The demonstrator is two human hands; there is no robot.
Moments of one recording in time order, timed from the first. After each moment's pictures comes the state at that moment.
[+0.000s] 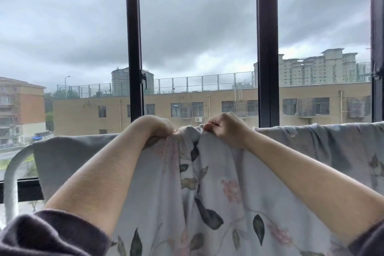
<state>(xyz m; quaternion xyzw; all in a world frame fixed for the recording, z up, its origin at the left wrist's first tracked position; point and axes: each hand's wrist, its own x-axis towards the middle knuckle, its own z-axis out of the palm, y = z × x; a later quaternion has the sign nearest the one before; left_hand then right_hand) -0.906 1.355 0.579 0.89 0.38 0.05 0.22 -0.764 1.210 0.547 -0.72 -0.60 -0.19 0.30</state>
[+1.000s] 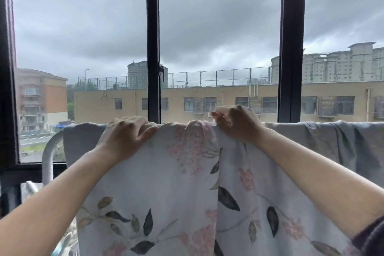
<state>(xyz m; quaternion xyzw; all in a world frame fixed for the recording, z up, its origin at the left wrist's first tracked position) -1.009 1.421 0.509 0.87 0.22 0.43 -0.14 -0.770 1.236 0.540 -0.67 -0.60 -0.36 0.26</state>
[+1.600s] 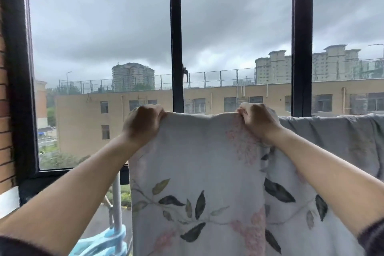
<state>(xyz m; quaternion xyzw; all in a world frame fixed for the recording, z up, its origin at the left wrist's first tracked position) -1.089 1.513 0.535 0.84 0.18 0.50 -0.10 -0.868 1.306 0.538 -0.77 -0.43 -0.38 0.28</state>
